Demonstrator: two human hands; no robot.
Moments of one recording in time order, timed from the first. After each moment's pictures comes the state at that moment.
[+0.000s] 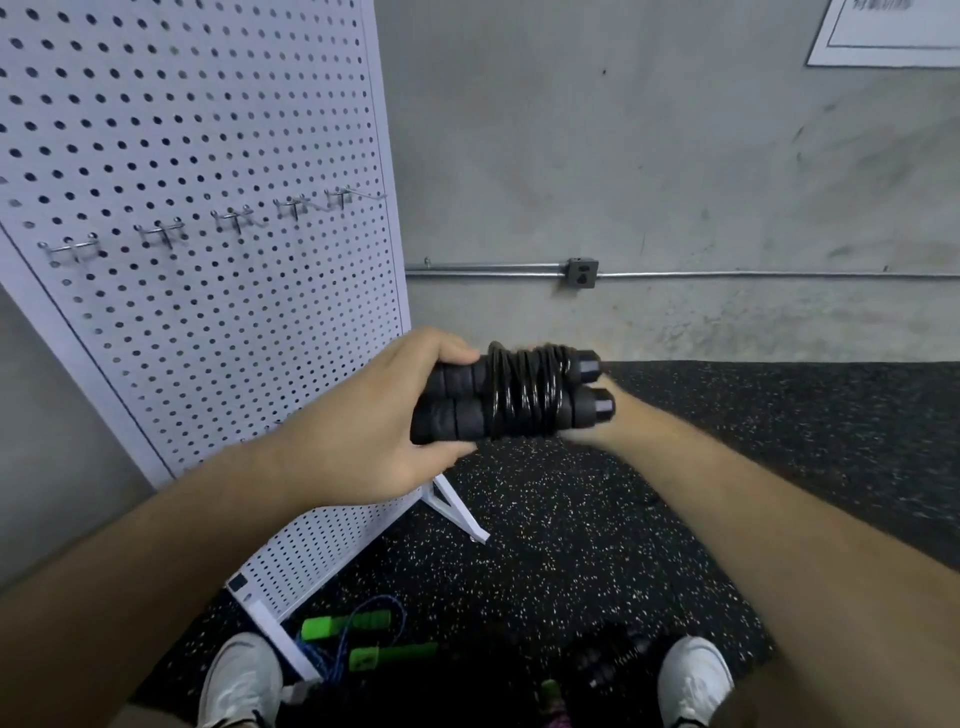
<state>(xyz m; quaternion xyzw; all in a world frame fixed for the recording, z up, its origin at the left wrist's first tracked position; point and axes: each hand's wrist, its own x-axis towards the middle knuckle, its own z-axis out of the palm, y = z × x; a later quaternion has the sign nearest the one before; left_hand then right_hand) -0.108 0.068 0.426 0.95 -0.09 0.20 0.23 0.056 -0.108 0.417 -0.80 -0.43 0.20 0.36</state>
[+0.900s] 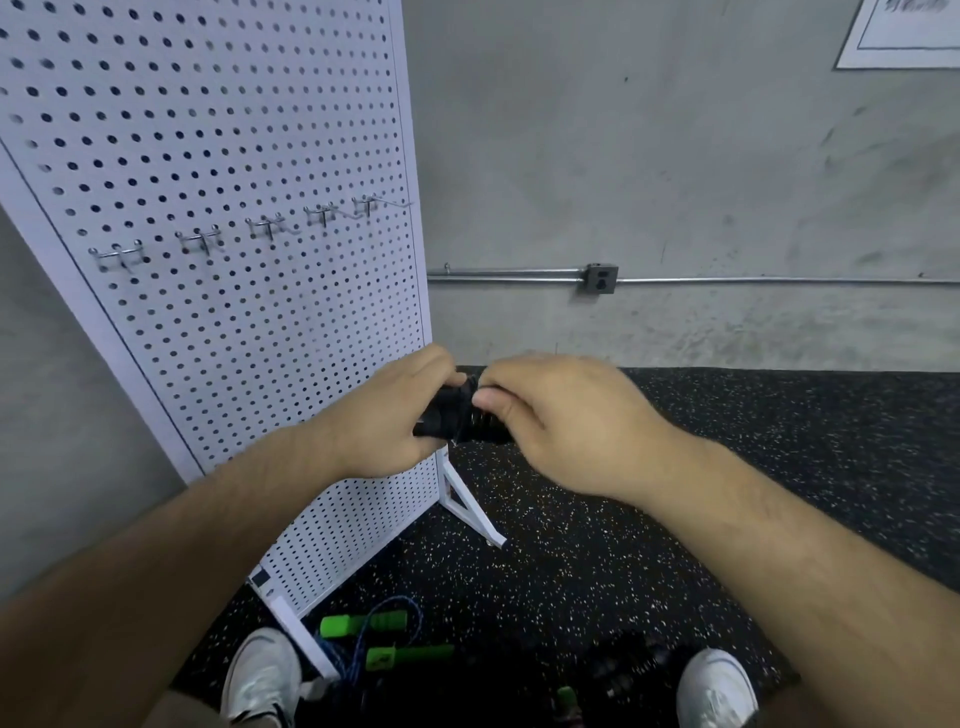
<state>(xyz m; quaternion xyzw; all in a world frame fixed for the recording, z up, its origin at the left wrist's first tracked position) -0.073 0.115 0.394 0.98 -0.07 0.17 0.11 -0.002 -0.107 0.447 -0.78 -0.59 -0.14 0.17</state>
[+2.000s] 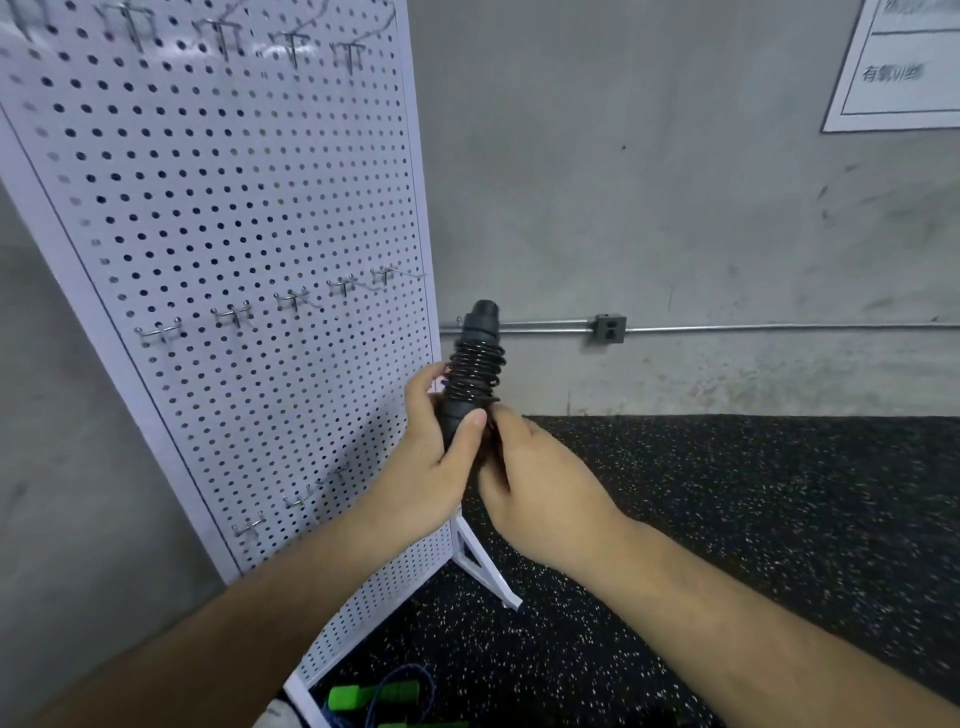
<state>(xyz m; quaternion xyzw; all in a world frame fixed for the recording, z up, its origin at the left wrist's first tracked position) -0.082 0.049 0.418 0.83 0.09 0.29 0.47 0.000 -0.071 0.410 -0.78 -0.51 -0.11 0.33</state>
